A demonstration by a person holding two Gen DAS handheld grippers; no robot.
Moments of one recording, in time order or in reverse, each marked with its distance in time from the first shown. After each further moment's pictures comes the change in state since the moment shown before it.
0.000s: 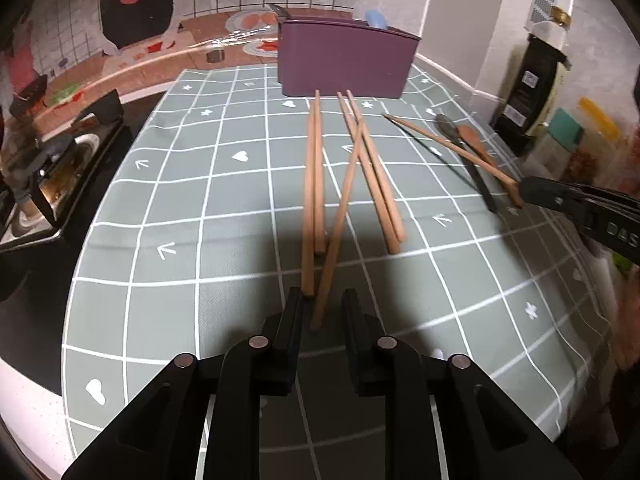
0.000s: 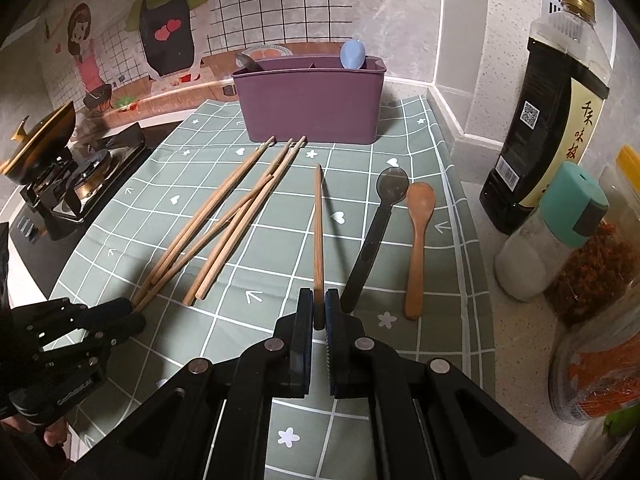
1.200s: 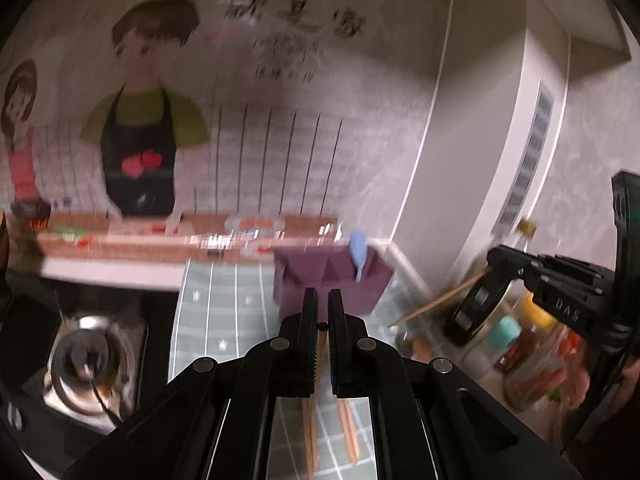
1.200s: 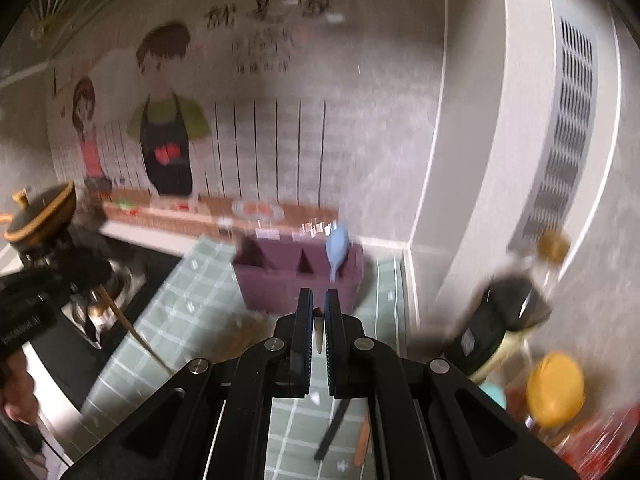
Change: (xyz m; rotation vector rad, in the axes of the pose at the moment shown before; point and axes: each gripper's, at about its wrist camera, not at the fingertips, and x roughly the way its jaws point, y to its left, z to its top) left arm -0.148 0.036 0.190 -0.021 -0.392 -0.148; right arm -0.108 0.010 0.159 -0.040 -0.304 -0.065
